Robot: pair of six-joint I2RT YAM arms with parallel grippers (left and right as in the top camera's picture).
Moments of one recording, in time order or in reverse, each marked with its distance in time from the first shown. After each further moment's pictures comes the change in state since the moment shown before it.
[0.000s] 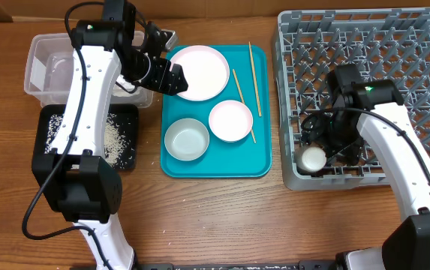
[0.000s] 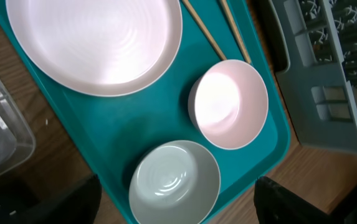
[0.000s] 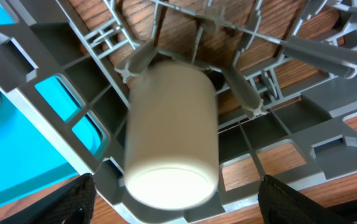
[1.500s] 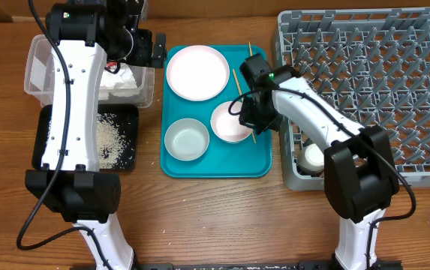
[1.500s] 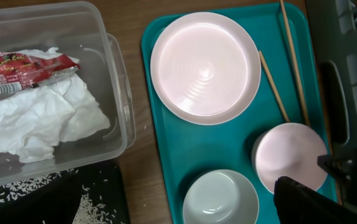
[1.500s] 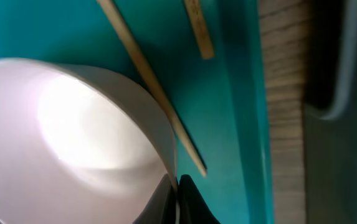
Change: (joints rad) left arm 0.016 0.000 0.266 -0.051 -0.295 -0.232; right arm 0.306 0.473 0.314 0.255 -0.031 0.084
